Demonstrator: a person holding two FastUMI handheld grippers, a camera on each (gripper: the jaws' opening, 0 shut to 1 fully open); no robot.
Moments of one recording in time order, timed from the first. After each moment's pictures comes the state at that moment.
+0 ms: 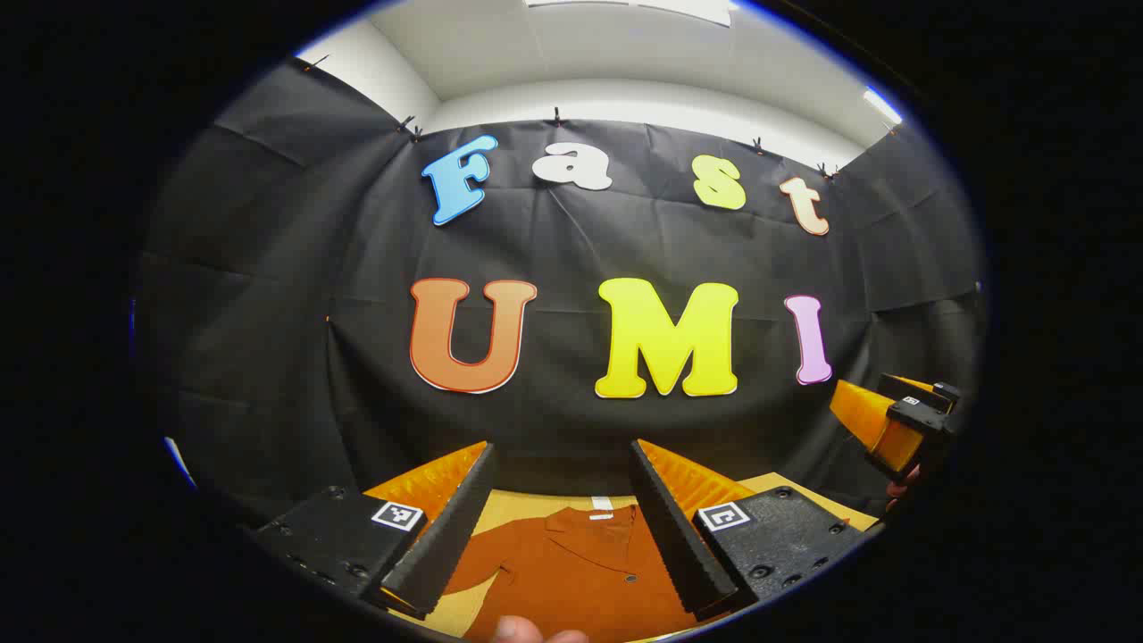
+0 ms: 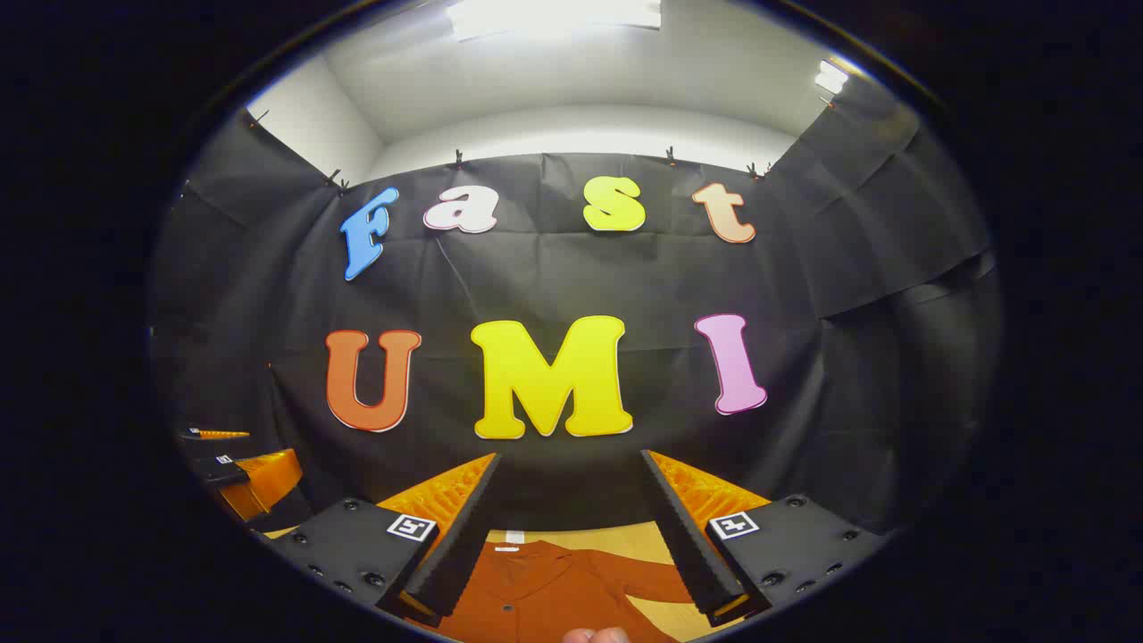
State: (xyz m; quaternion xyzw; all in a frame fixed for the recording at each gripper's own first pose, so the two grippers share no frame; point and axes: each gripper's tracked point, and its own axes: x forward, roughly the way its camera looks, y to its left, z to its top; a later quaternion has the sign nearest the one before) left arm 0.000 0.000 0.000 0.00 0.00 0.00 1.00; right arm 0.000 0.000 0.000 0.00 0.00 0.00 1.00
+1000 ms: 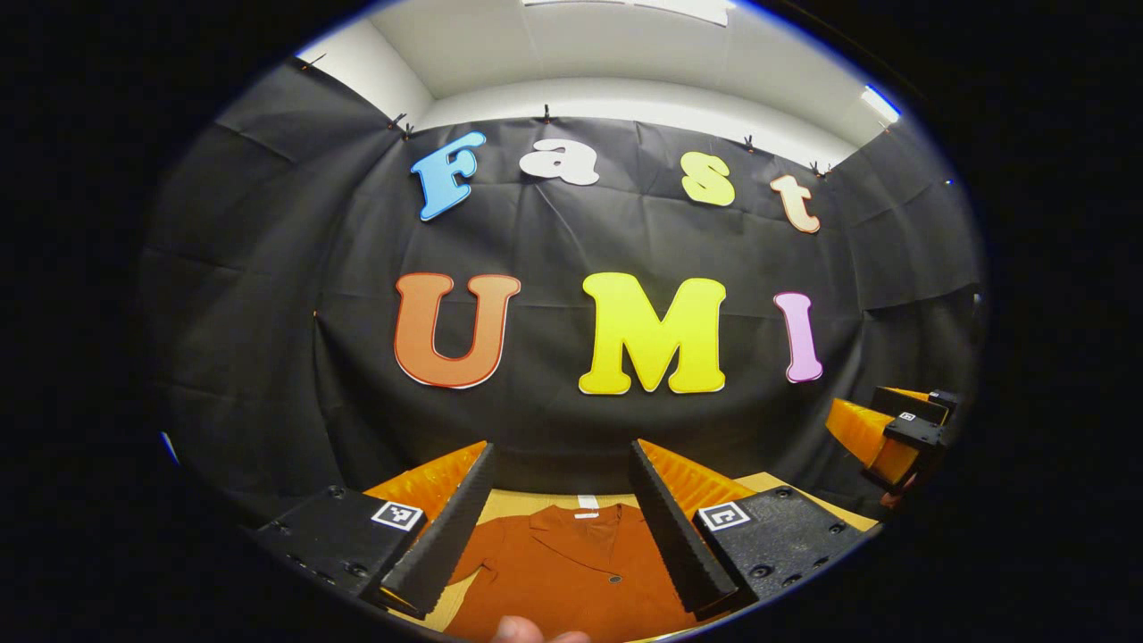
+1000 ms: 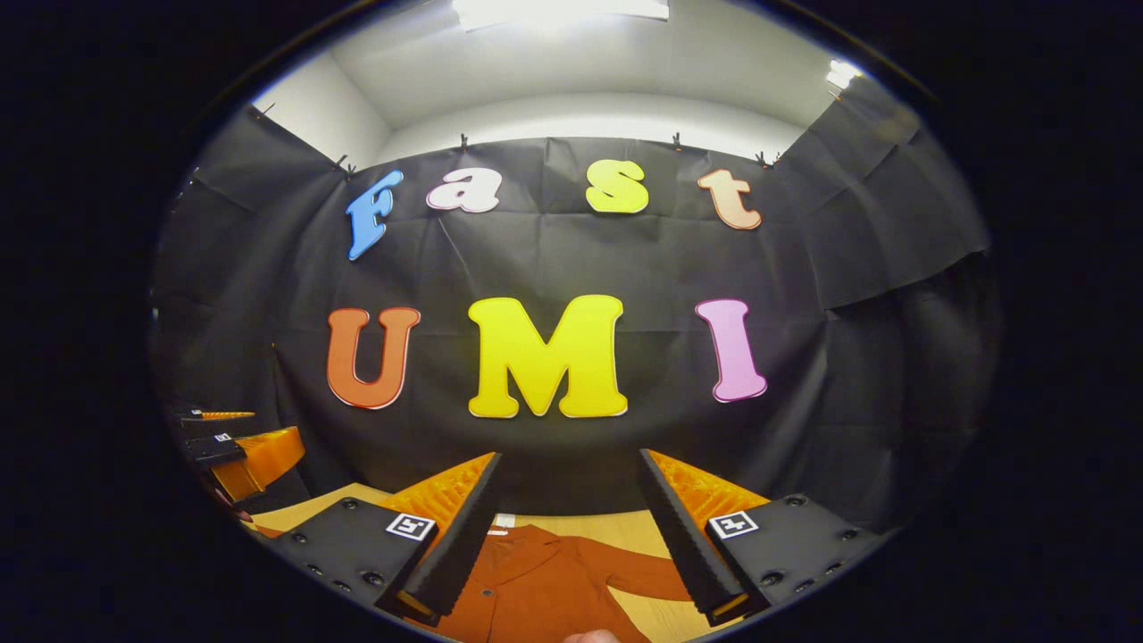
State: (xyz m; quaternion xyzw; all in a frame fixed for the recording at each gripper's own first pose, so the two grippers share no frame) left arm 0.006 -0.018 -0.004 0.00 -0.01 -0.01 1.00; right arm -0.001 -0.021 -0.011 -0.01 0.01 0.02 1.00
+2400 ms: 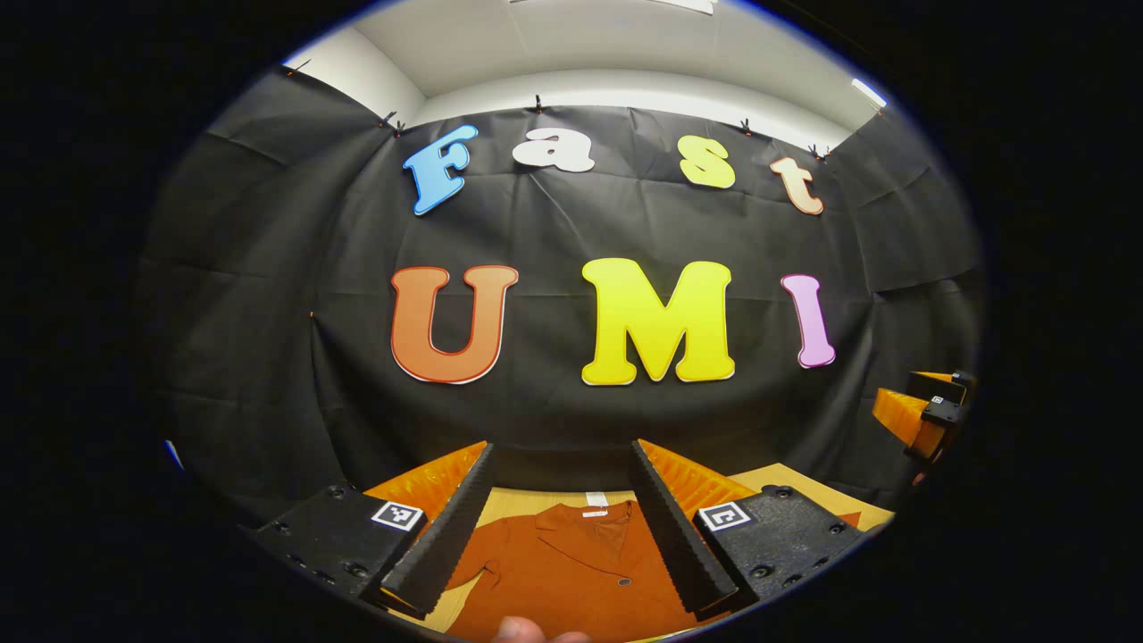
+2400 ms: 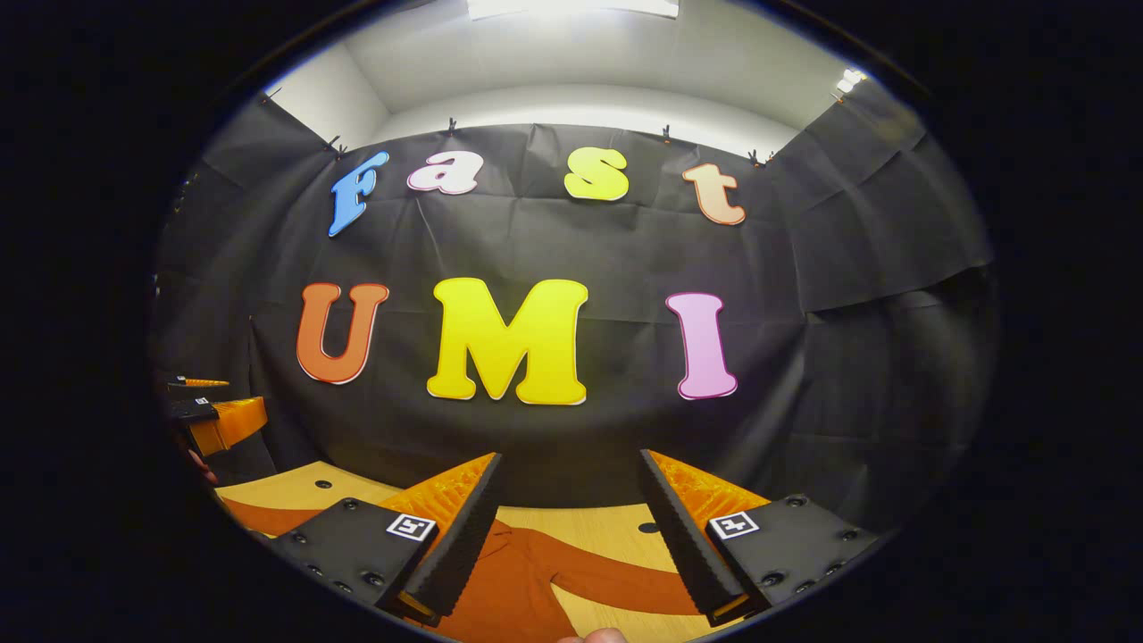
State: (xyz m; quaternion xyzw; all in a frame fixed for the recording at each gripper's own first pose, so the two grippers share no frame) left arm 0.032 -0.032 -0.033 0.02 0.02 -0.01 1.00; right arm 0.018 -0.105 -0.044 -0.04 0.05 -0.02 1.00
